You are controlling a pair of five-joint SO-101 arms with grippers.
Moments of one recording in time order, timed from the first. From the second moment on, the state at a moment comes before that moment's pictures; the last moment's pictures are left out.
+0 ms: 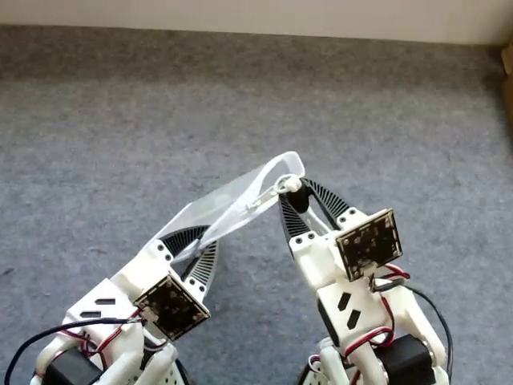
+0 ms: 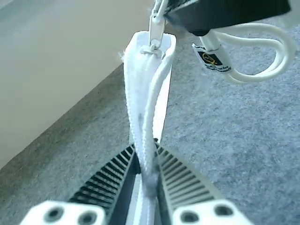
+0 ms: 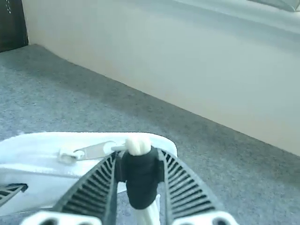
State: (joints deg) left arm 26.6 -103.7 60.9 73.6 -18.8; right arm -23.1 -89.8 53.0 53.0 10.9
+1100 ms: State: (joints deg) left arm 14.1 -103.7 45.7 78.5 -9.3; right arm -12.5 -90.3 64.3 34.7 11.4
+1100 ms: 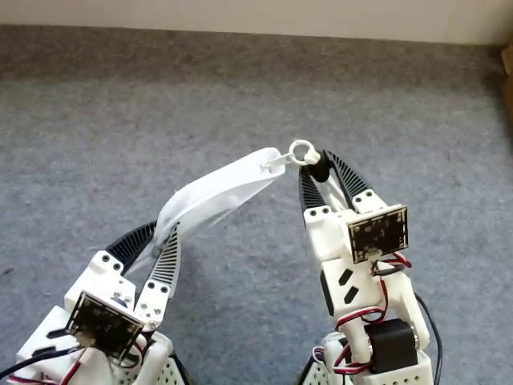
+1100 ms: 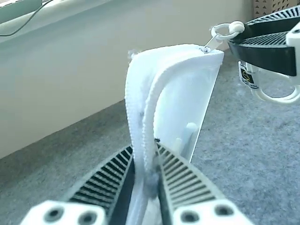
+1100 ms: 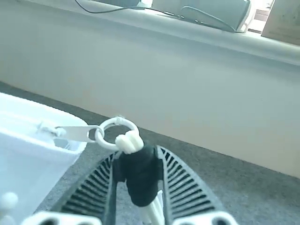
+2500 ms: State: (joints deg) left arm 7.5 -104.0 57.7 70.6 -5.1; right arm -14.2 -89.7 64.7 43.6 11.3
